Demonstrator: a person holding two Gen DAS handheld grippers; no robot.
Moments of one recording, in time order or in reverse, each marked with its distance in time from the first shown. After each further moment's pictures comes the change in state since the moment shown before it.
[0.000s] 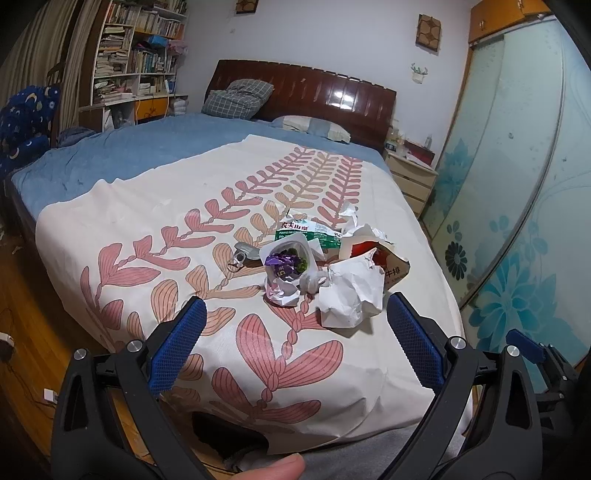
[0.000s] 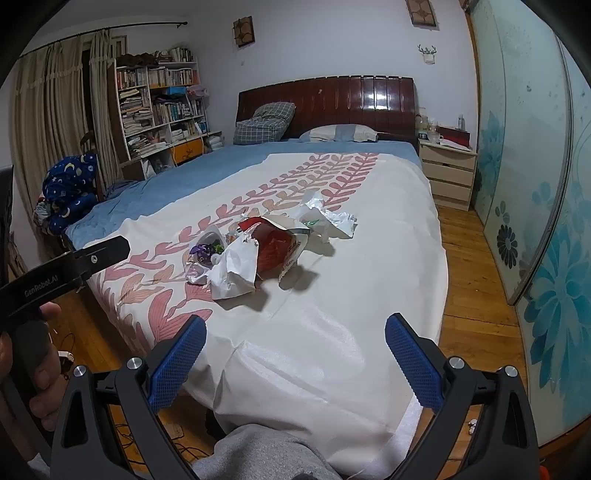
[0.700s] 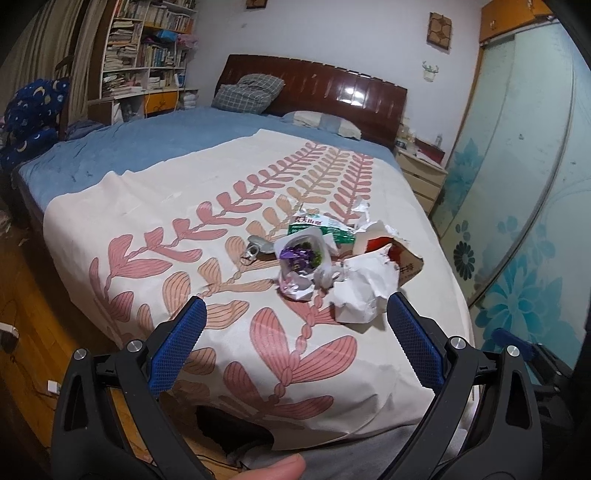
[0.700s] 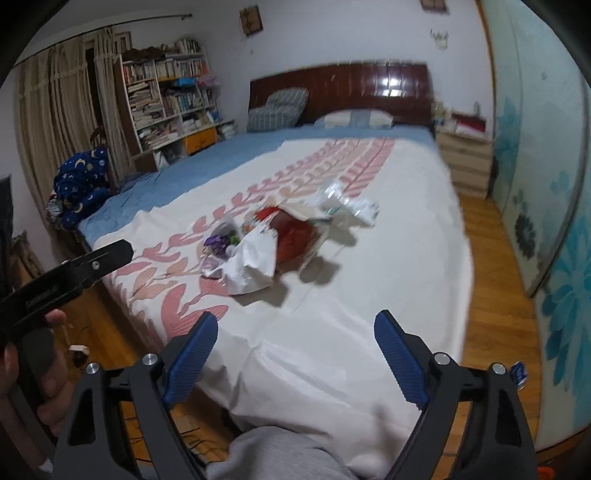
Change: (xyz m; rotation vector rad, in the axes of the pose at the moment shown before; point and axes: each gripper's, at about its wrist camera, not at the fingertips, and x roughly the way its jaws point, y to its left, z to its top) left arm 0.002 0.009 -0.002 -0.023 0.021 0.040; right arm 0.034 0.005 0.008 0.040 0.098 0.115
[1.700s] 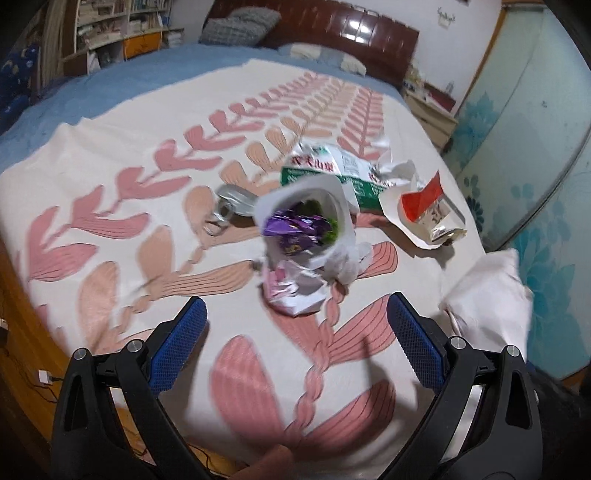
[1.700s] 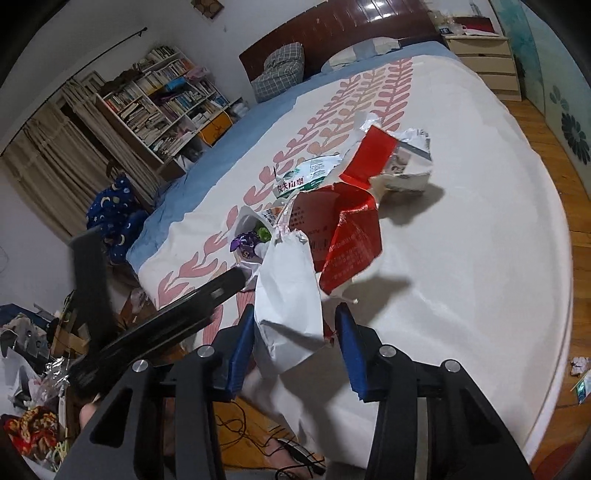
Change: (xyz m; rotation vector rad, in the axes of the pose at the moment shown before) left arm 0.128 -0.004 0.010 -0.024 0.289 -0.027; right arm 0.084 -0.013 0.023 0.265 0.161 0.259
